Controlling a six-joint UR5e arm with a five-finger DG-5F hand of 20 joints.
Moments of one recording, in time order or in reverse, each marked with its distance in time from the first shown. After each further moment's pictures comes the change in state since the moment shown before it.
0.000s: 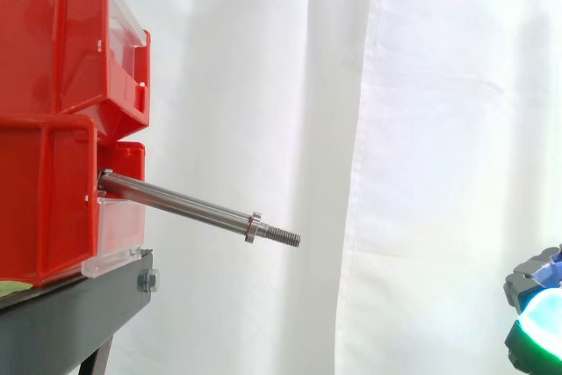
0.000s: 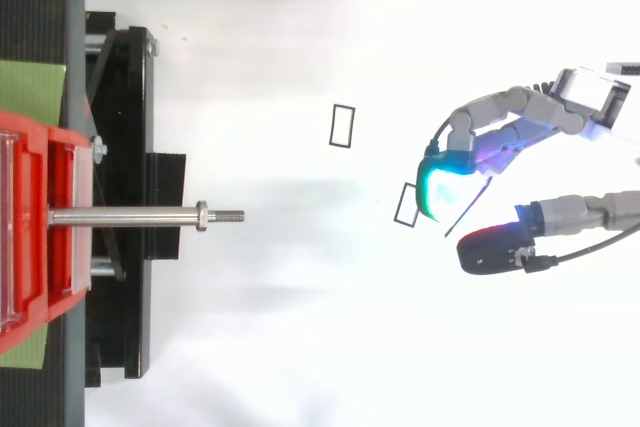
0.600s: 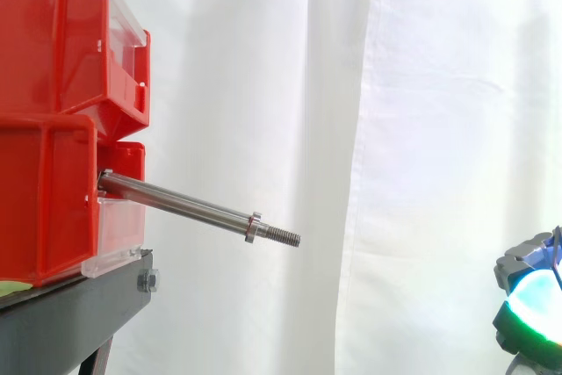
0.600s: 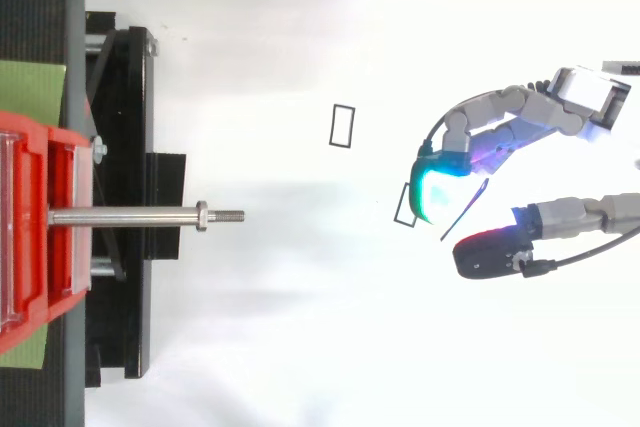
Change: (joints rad) arm 0.000 0.000 0.000 0.044 0.001 -0.018
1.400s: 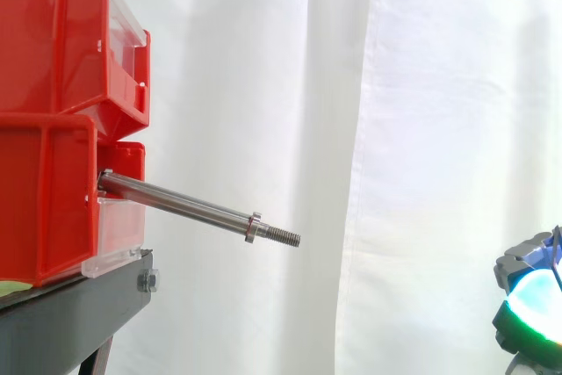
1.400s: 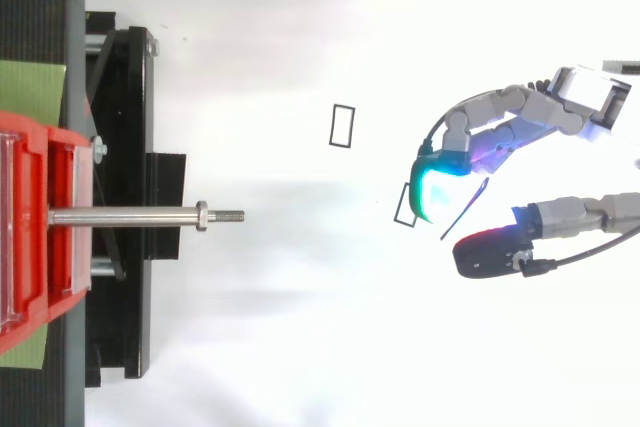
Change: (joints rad) arm 0.000 0.000 0.000 0.000 0.002 0.000
